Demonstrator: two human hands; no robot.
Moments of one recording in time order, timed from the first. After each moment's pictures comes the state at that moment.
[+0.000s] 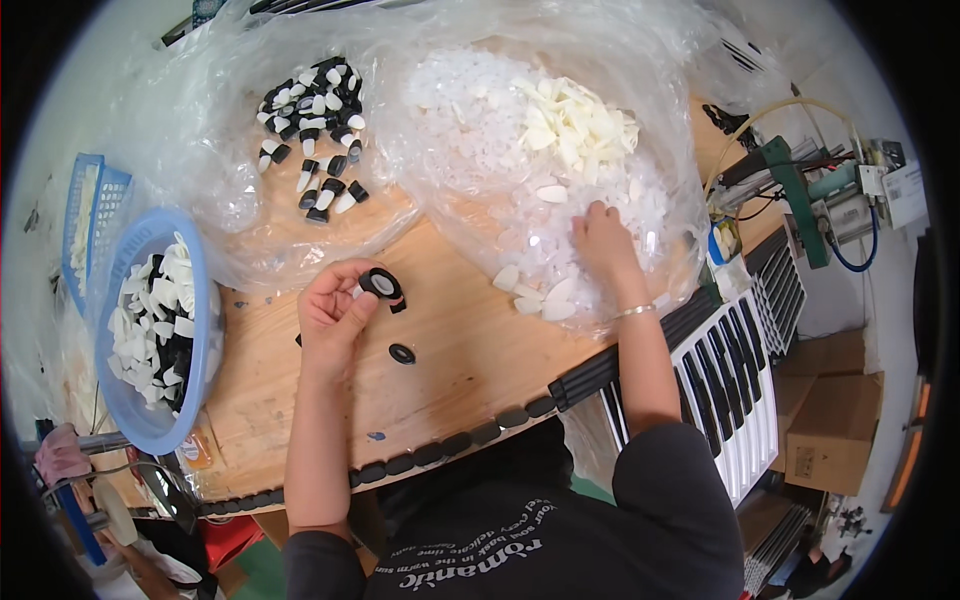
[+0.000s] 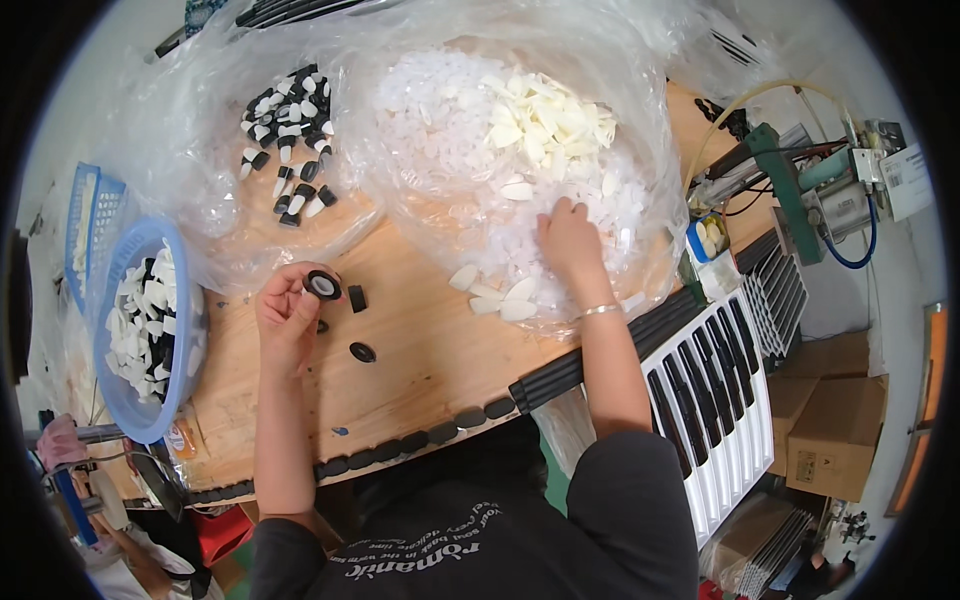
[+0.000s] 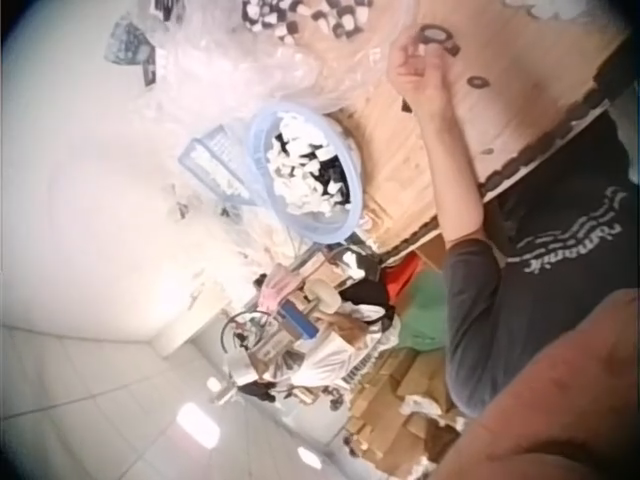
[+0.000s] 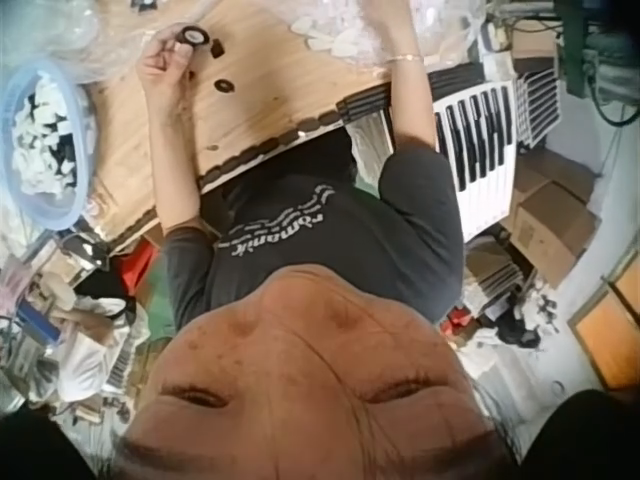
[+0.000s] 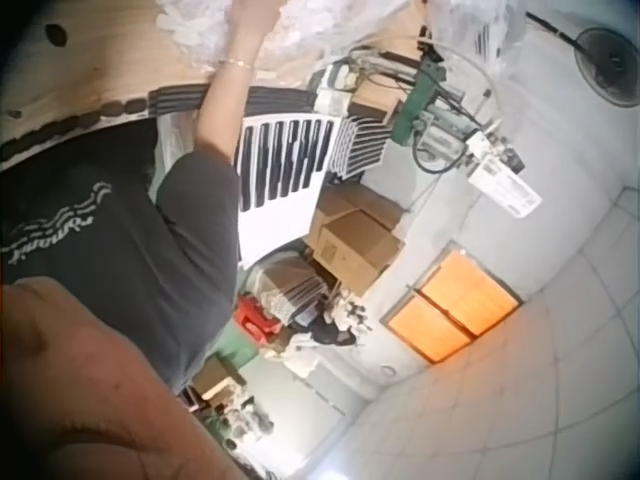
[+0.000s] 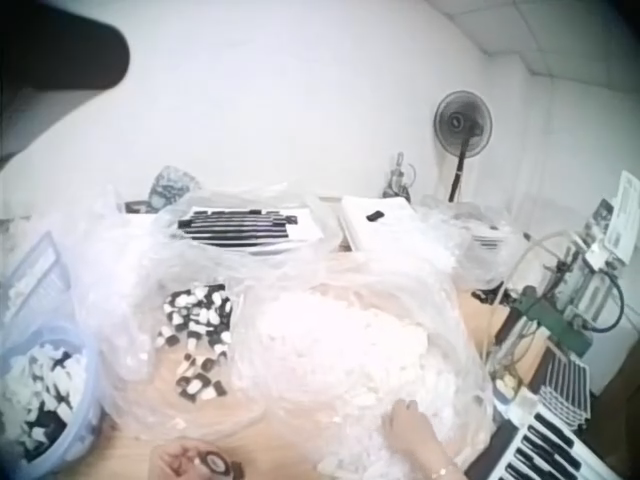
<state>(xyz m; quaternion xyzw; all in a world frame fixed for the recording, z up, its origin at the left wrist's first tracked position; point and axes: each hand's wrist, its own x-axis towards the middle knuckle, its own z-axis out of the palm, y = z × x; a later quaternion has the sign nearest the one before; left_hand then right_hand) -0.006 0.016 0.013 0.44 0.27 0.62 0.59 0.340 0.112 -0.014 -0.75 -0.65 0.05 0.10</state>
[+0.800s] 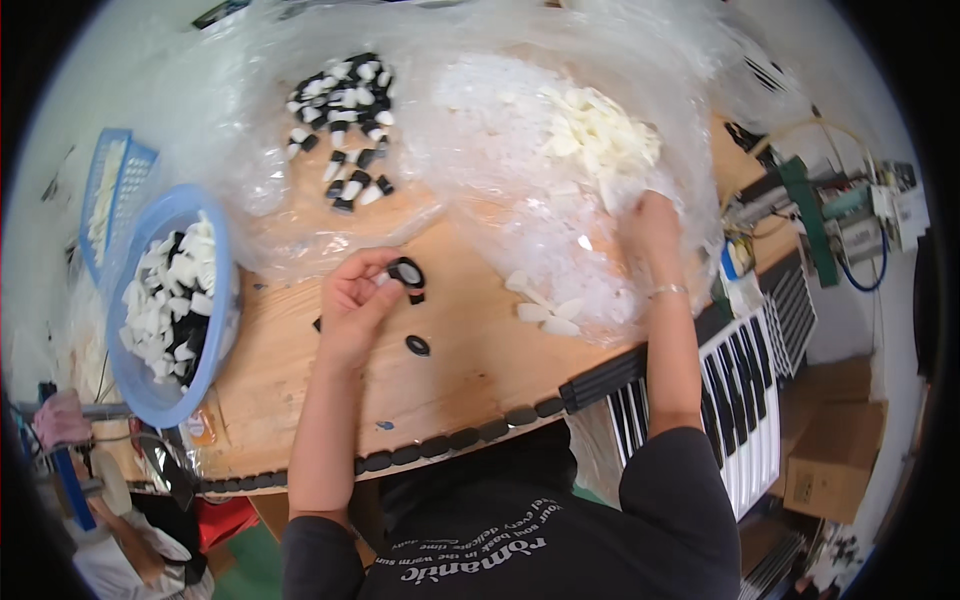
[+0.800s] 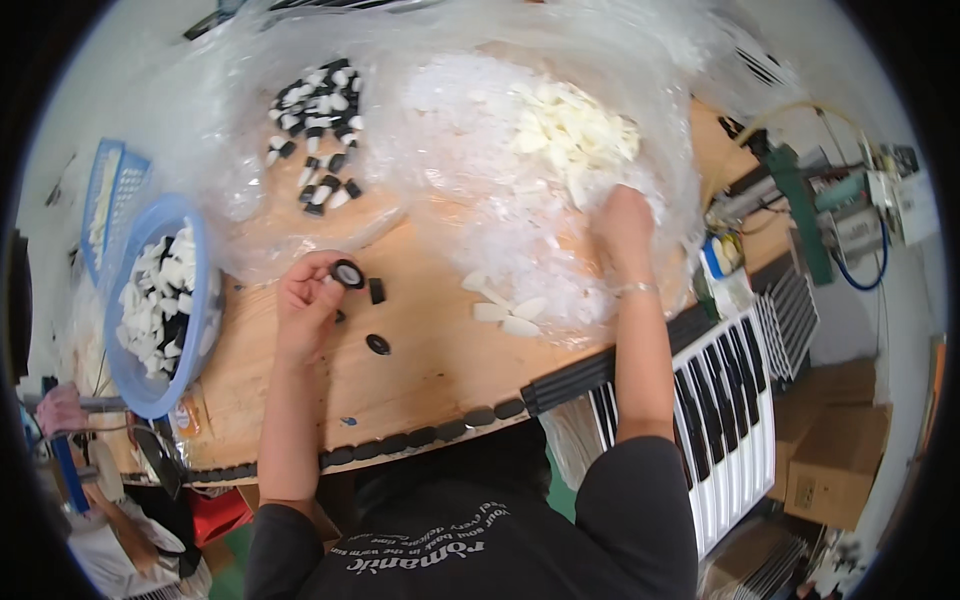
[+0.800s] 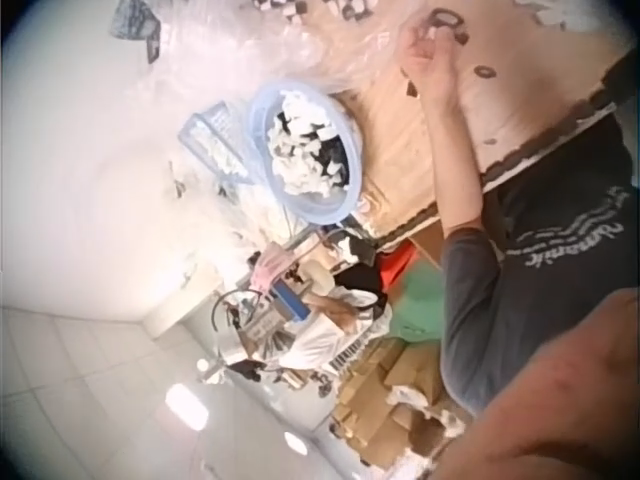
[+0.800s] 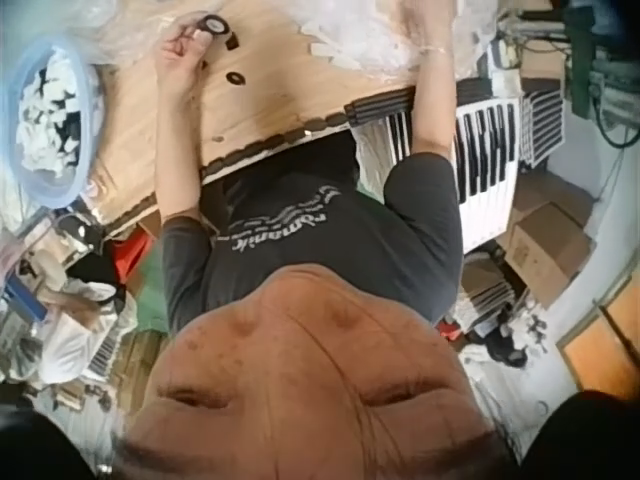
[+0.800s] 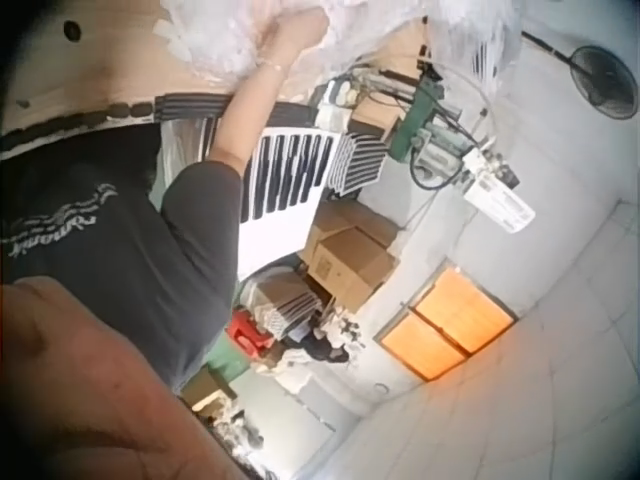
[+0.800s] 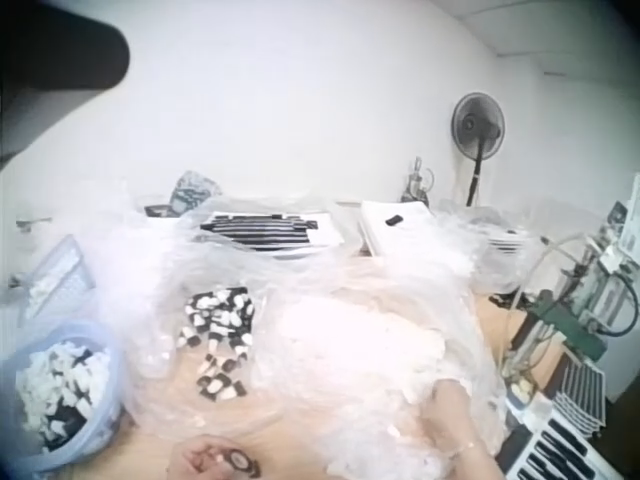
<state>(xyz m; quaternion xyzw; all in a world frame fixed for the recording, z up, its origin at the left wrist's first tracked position) -0.010 0.015 0.009 0.46 0.26 0.62 0.58 0.374 0.151 0.003 -0.76 -0.64 0.01 0.13</state>
